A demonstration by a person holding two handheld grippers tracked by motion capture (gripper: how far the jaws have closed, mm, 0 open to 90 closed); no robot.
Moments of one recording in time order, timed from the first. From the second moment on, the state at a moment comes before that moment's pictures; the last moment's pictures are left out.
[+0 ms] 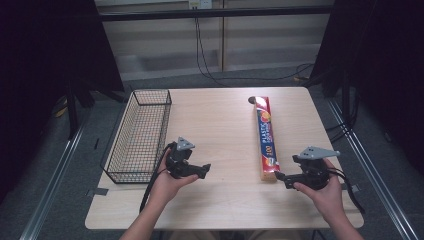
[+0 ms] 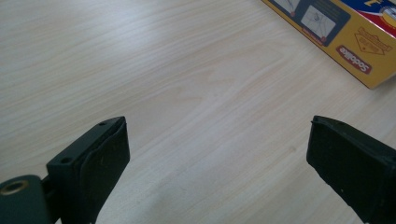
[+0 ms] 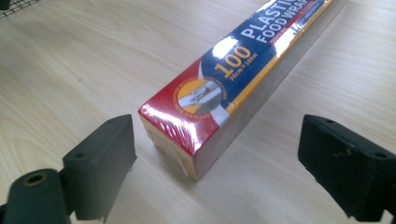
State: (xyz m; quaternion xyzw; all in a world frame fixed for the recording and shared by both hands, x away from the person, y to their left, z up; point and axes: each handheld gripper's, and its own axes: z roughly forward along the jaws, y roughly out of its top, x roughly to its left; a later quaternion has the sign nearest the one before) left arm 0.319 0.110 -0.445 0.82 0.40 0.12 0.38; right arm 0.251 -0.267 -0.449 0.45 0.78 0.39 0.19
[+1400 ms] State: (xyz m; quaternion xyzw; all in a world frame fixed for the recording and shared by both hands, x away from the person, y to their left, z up) left arm 0.316 0.105 -0.448 0.85 0.37 0.11 0.36; right arm 0.335 -0.218 -0.451 0.62 0.71 0.29 0.18
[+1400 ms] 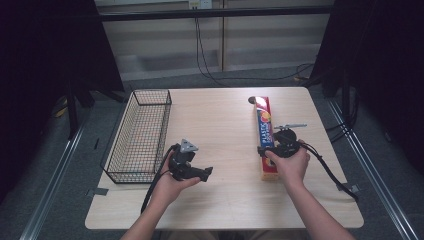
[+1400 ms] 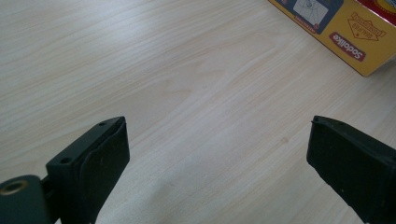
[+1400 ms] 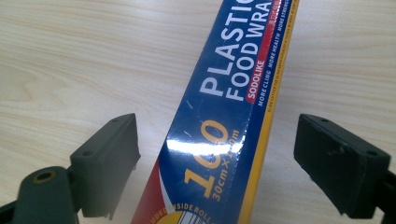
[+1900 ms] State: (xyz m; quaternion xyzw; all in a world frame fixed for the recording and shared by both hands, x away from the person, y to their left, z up) left arm 0.315 0.103 -0.450 0.85 0.37 0.12 0.36; right arm 0.345 -0.211 -0.463 0.63 0.71 0.28 0.17
